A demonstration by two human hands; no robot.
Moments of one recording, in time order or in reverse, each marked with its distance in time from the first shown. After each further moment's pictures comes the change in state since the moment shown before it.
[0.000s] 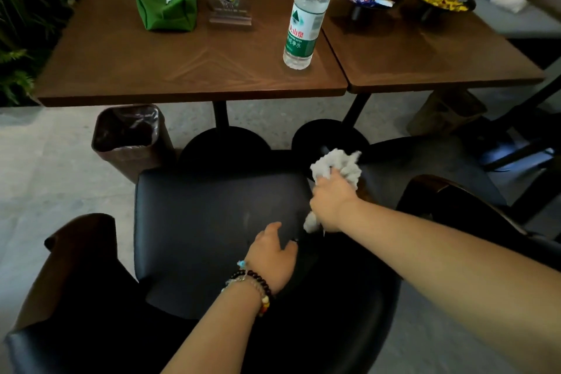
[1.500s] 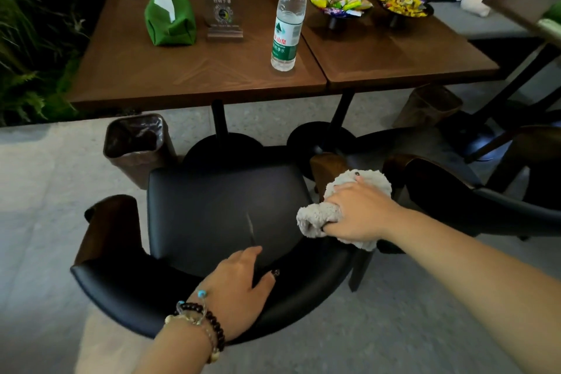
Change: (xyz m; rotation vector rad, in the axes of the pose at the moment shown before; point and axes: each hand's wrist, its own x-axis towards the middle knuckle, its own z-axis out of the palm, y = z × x) left_hand -0.149 -0.030 -0.036 0.360 0.044 0.227; right_hand -0.151 -0.008 0.025 0.789 0.373 0.007
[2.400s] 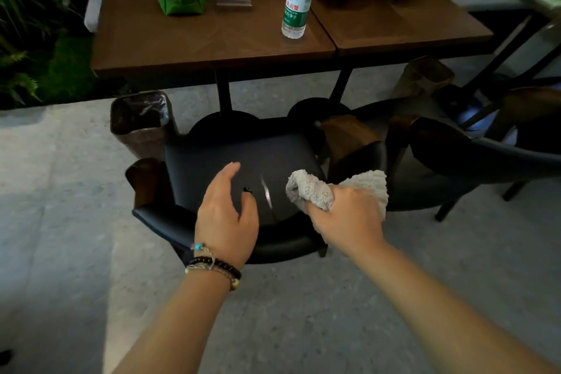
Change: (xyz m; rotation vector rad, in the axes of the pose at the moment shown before) left_hand -0.031 -0.047 -0.026 -0.341 0.638 0.093; right_hand -0.055 -0.154 0.049 0.366 0.610 0.366
